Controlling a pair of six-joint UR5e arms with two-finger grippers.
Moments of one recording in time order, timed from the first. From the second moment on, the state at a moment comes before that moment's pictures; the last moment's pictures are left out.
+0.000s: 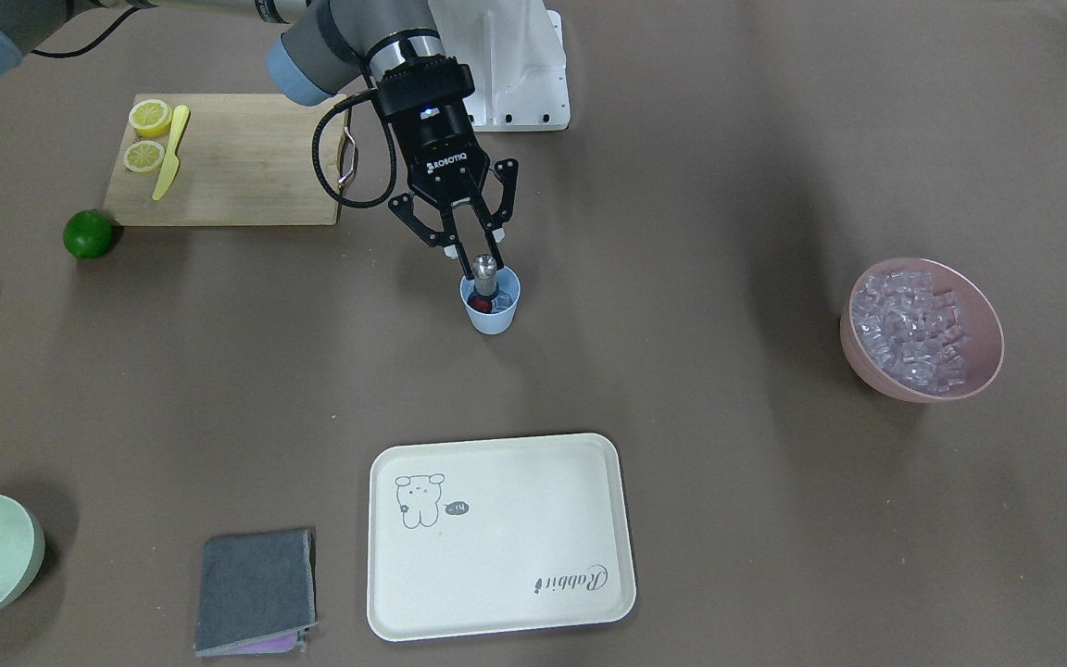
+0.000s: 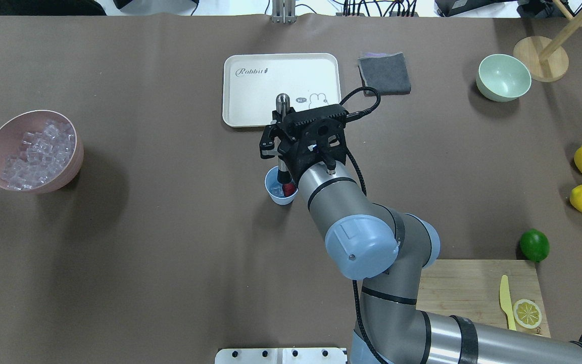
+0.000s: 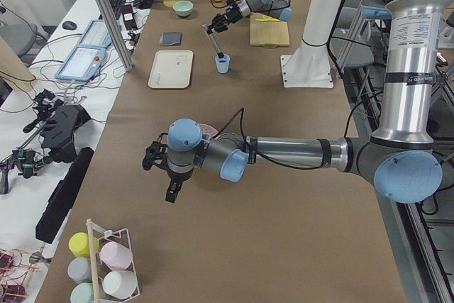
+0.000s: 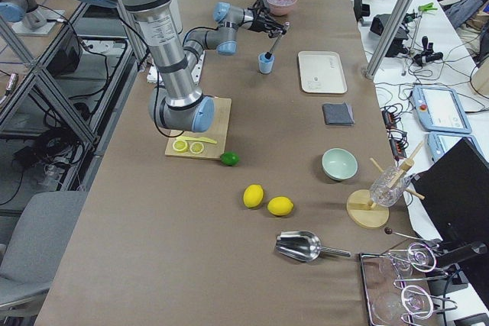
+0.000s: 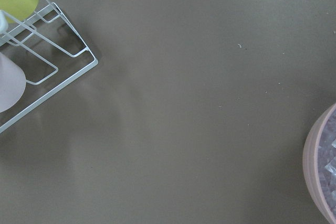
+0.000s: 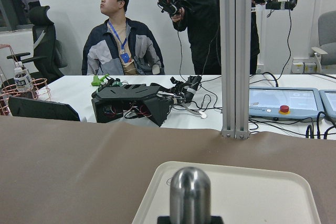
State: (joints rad) left arm -1.52 -1.58 -1.57 -1.94 -2.33 -0.09; right arm 0.32 -0.97 1.74 -0.89 0.86 0.91
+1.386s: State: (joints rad) left arm -1.52 -1.58 -1.57 -1.95 -2.33 -0.09; right arm 0.30 -0.97 1.75 -0.89 0.87 0.87
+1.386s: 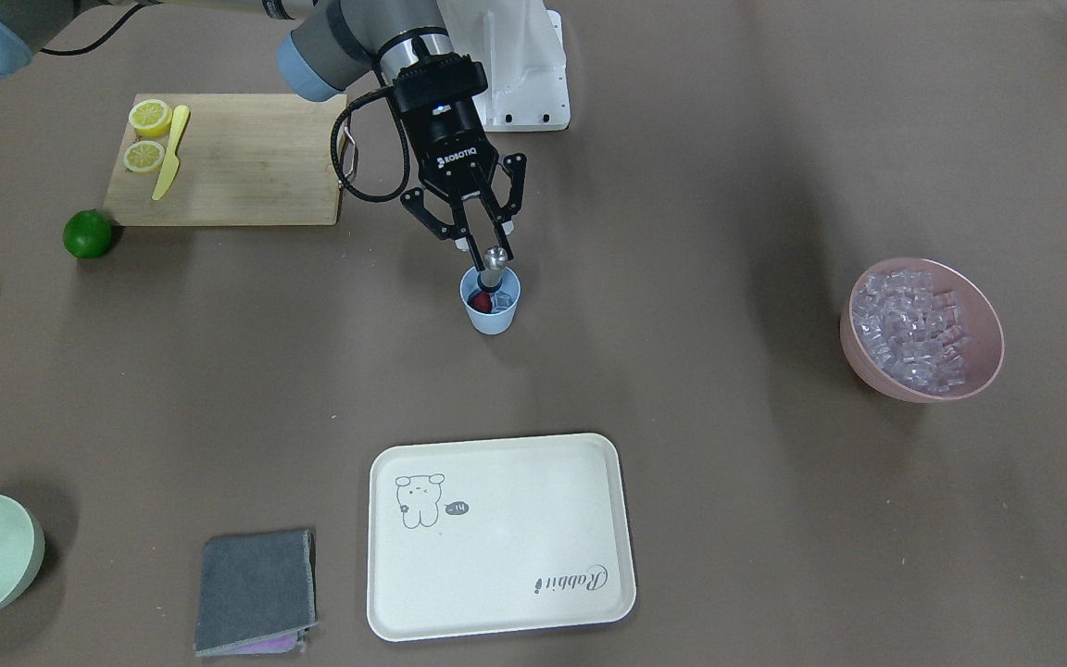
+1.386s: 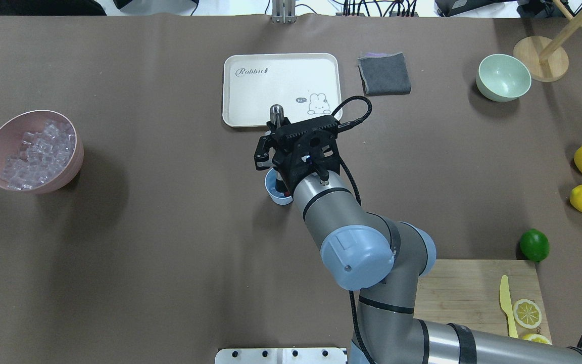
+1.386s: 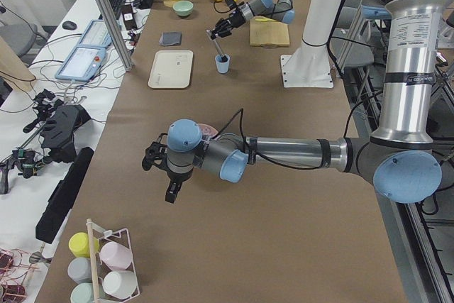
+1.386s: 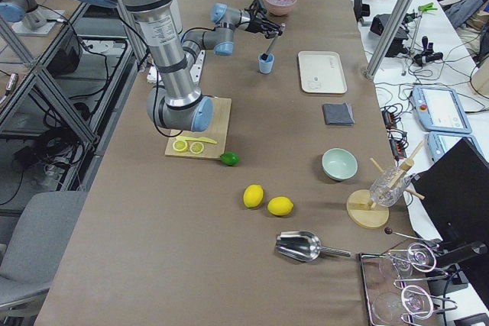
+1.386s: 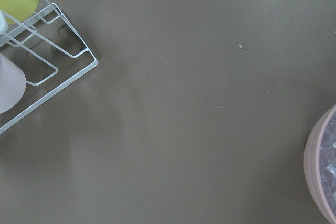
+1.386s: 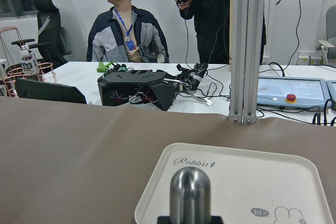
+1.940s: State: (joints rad) left arm -1.51 -1.57 -1.56 -1.96 -2.33 -0.09; right arm 0.34 -0.97 1.80 -0.89 0.91 0.83
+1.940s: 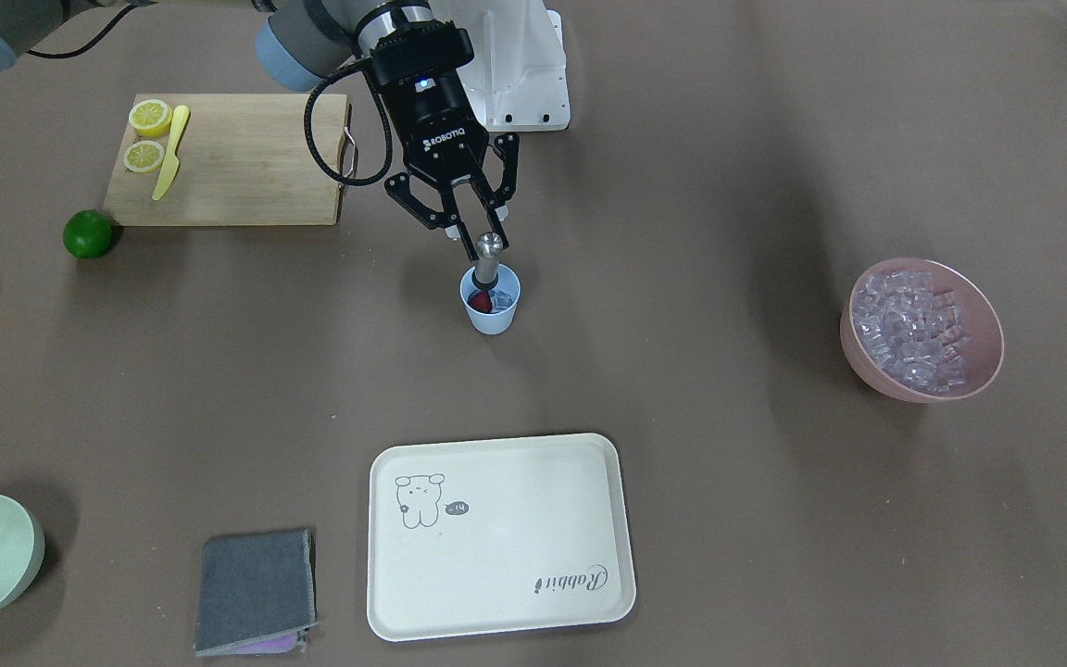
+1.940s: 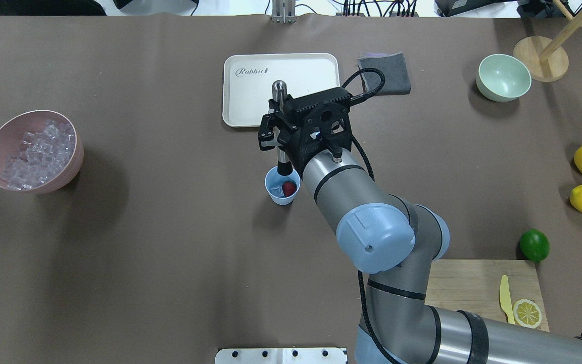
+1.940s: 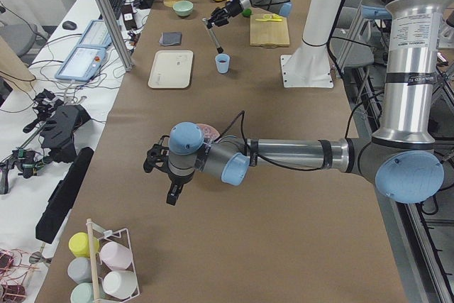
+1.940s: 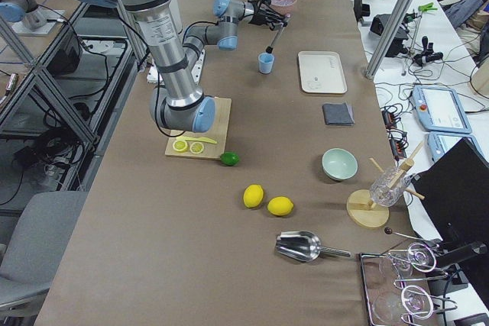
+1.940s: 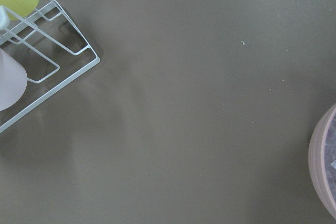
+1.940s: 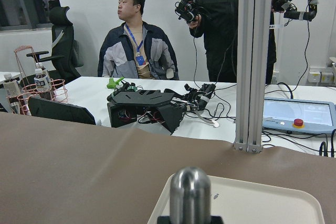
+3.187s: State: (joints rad) left arm -1.51 -1.59 -1.55 -1.97 -2.33 -0.09; right arm 0.31 -0.97 1.72 -0.89 0.90 0.88
